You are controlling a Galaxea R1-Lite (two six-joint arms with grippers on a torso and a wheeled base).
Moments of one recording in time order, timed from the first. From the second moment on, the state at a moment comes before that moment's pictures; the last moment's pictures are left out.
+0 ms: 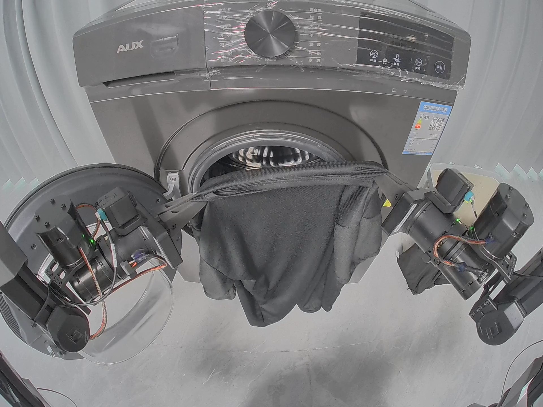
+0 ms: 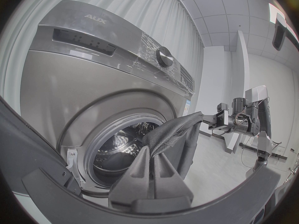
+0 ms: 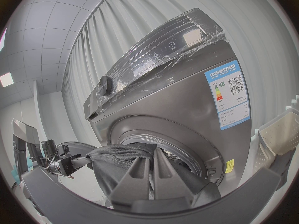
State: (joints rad) left arm -0.35 1.79 -0.43 -1.55 -0.42 -0.07; right arm 0.61 1.77 -0.52 -1.52 -0.10 0.23
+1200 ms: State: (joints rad) left arm -0.34 1.79 -0.50 -1.55 -0.38 -0.08; right arm 0.63 1.76 -0.45 -1.54 -0.09 0.23
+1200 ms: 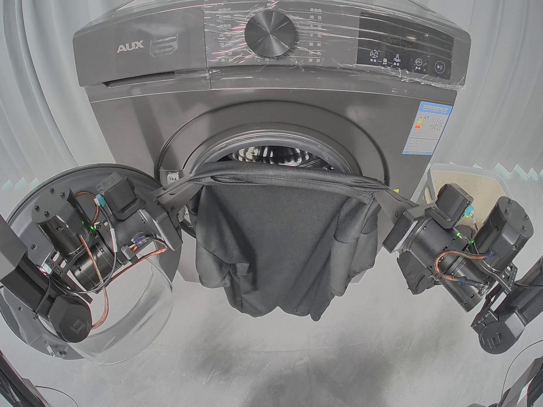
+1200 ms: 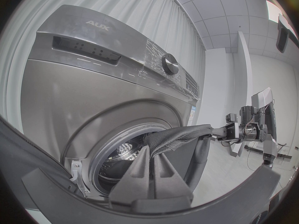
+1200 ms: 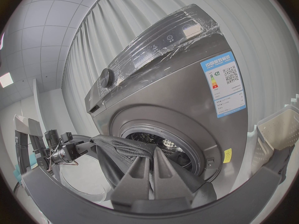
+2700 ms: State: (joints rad) left arm -0.56 1.85 -0.58 -1.53 -0.21 -0.03; right arm 0.71 2.08 -0.39 -1.52 -0.06 0.20
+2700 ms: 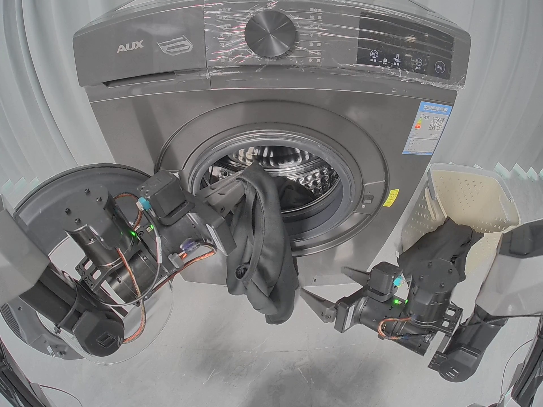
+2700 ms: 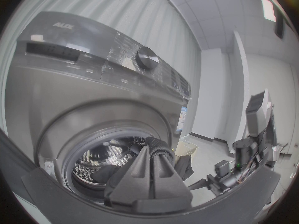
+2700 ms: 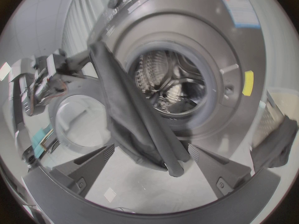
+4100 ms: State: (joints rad) left arm -0.58 1.86 -0.59 -1.55 -0.22 -0.03; right arm 0.76 2.40 -0.76 -1.53 0.03 0.14
